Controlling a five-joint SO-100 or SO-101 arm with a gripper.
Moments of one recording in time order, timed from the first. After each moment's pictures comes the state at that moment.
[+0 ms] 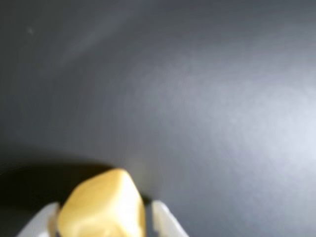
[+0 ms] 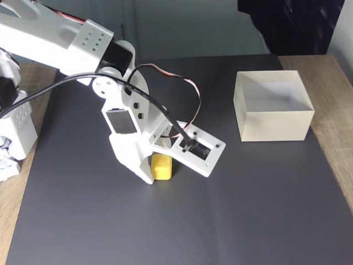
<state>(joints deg) 35.3 90.9 123.0 36.4 187.6</state>
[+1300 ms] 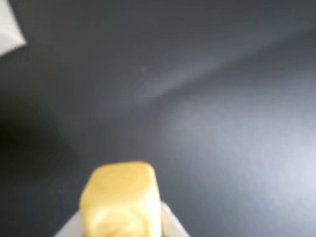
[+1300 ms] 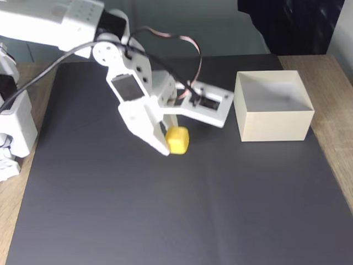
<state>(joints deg) 26.6 100.2 121.6 36.9 187.4</state>
